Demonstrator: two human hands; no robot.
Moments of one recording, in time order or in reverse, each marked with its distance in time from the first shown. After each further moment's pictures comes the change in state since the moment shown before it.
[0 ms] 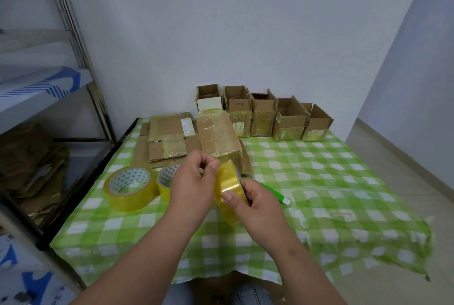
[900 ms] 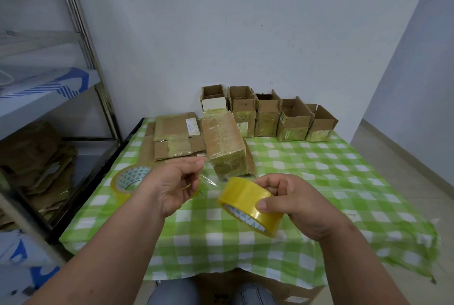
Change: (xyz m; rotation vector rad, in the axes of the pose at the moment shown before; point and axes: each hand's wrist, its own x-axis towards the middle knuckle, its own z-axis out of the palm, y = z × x) left_hand 0.033 -0.007 -0.038 -0.601 -0.208 -0.703; right_hand 0.012 -0.011 -0.064 0.280 -0.391 0.138
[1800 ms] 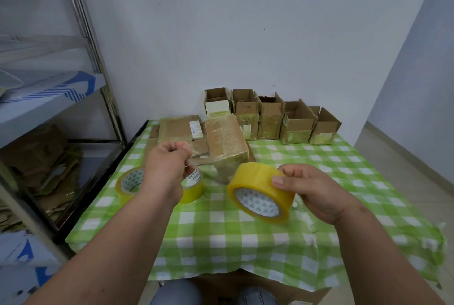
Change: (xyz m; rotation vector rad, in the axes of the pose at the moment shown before) left_hand 0.003 0.016 0.008 0.063 0.266 0.363; right_hand 0.012 -0.007 -0.029 -0.079 0.045 -0.046
